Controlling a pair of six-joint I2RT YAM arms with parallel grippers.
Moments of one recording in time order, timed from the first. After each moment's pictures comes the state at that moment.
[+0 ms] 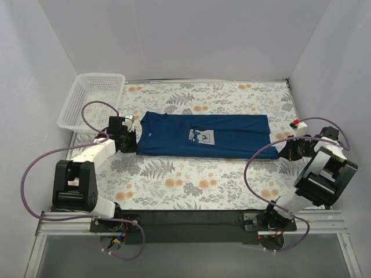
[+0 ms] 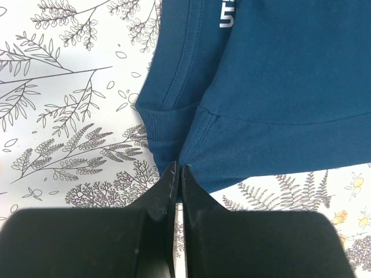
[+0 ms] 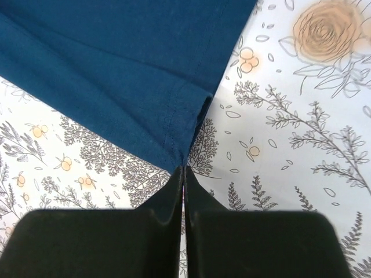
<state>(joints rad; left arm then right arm) -0.09 1.46 0.80 -0.32 0.17 -0.16 -0.61 1.54 0.90 -0.67 -0.79 -0.82</state>
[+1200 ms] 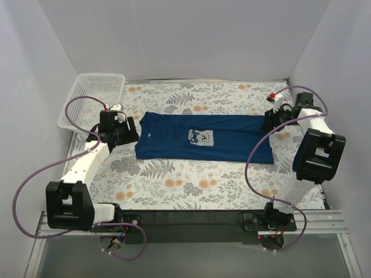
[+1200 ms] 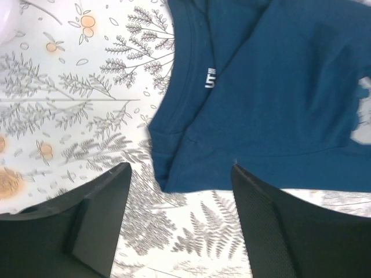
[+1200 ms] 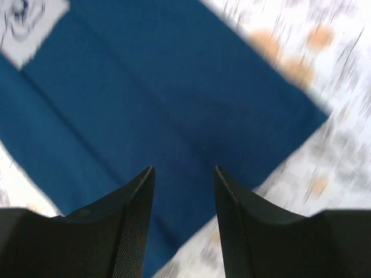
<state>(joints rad) -0.07 1.31 0.88 -0.38 0.08 -0.27 -0.30 1.75 1.25 -0.67 -0.76 -0.81</state>
